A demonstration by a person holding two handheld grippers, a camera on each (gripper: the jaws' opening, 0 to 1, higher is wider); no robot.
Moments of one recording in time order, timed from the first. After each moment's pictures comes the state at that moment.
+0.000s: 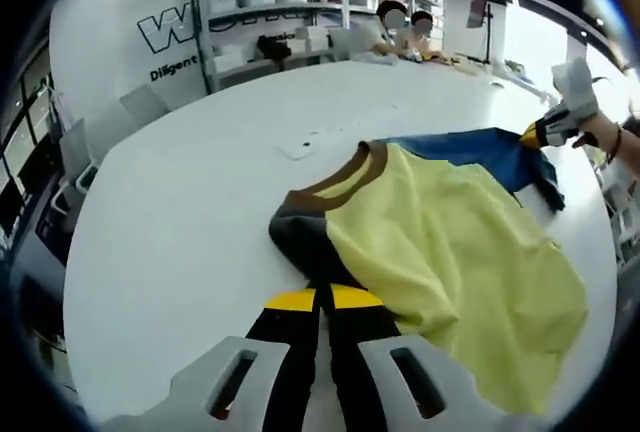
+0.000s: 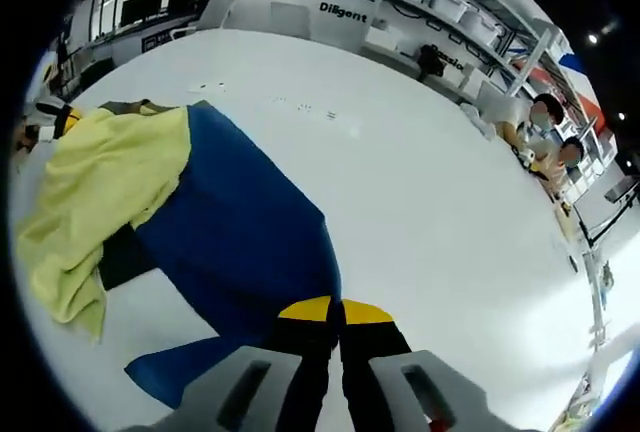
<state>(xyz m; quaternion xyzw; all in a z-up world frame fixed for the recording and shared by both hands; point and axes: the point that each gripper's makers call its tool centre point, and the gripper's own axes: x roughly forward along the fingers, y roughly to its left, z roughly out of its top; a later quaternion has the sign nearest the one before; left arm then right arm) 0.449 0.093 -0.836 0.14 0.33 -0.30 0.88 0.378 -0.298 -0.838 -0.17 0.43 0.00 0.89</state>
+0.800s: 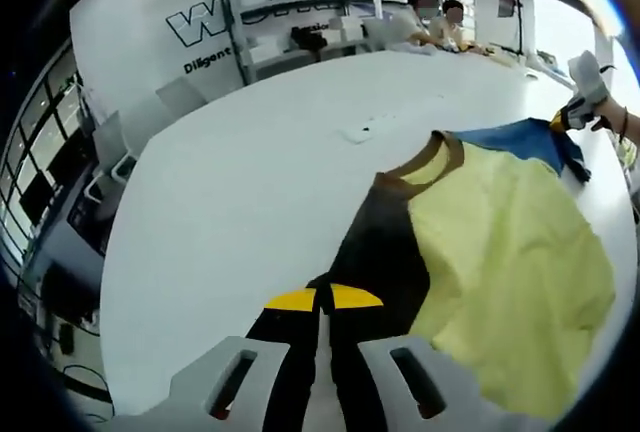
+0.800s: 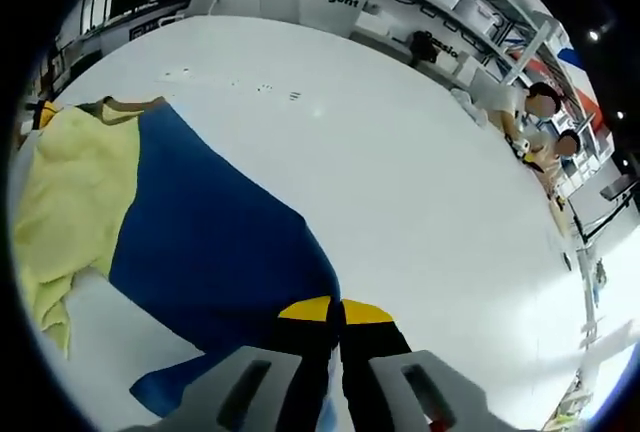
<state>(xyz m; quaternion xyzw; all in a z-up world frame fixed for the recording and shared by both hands) 0.462 0.151 -0.831 0.16 0.34 -0.21 0.90 0.392 -0.339 -0.845 -0.17 0.45 -0.02 0.87</state>
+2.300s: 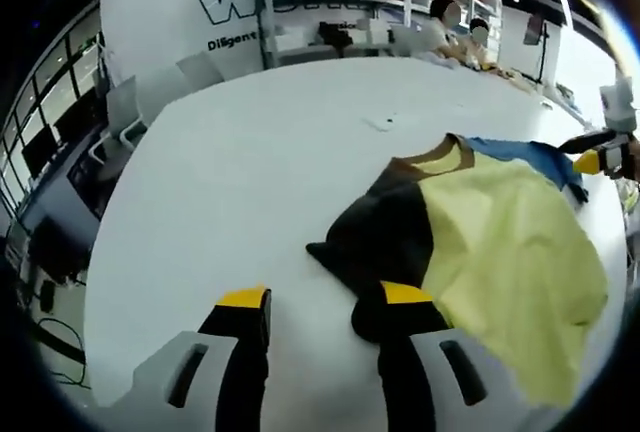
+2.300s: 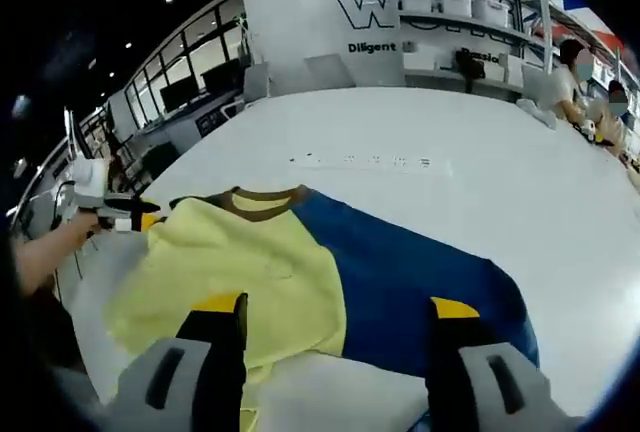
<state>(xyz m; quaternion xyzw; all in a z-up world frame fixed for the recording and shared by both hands) 0.444 0.175 -0.847 0.09 0.37 -0.19 0.91 0.370 -0.152 -0.807 0.03 0.36 0.18 0.91</state>
